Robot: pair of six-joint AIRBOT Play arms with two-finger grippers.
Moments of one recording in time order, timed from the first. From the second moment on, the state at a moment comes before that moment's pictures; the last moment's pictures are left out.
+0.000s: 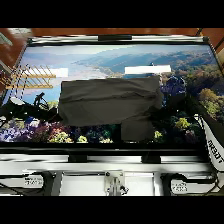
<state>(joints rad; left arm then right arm) 0.28 -1.52 0.96 0.92 -1.14 -1.17 -0.05 -1.52 1.00 2.06 -1.09 -1.61</state>
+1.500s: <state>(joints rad) 0.22 -1.92 1.72 0.76 -1.03 -1.34 -0.10 -1.86 1.65 1.92 -0.77 -1.60</state>
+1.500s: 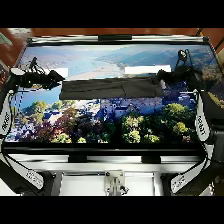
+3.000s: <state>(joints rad) 0.01 -1.85 1.79 0.53 -1.27 -1.30 -0.05 -1.68 1.65 2.11 -1.16 -1.56</state>
